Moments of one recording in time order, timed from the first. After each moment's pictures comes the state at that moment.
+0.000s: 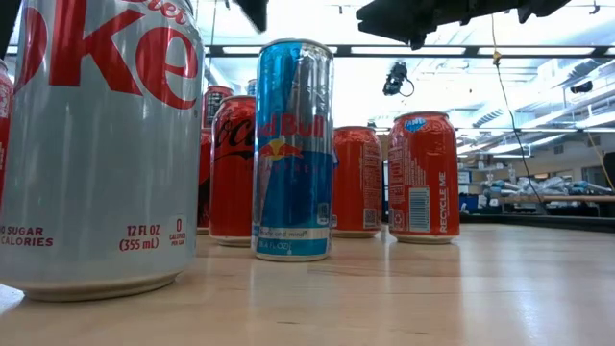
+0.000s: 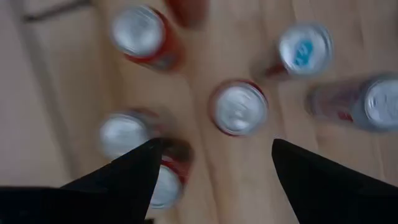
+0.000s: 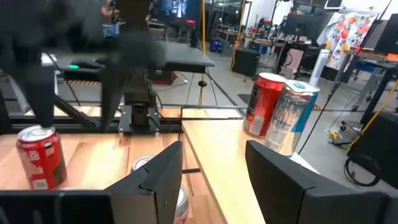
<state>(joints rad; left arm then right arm) -0.20 1.76 1.88 -1.36 -0.08 0.04 0.01 1.12 0.72 0.34 0.23 -0.12</state>
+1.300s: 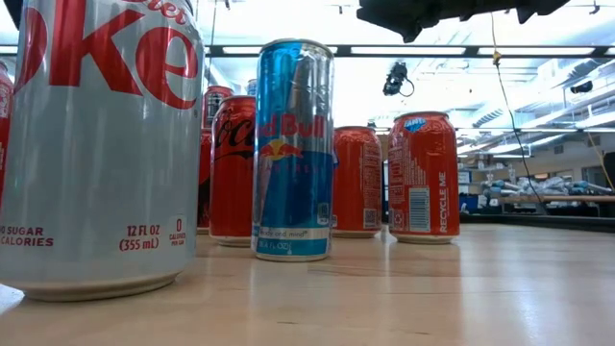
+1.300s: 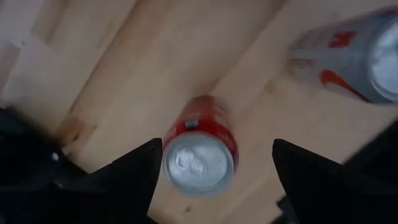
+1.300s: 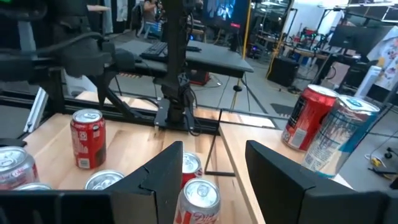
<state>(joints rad) -0.64 1.72 1.61 -1.45 -0.11 -1.33 0.02 1.12 0.72 0.34 0.07 -0.19</state>
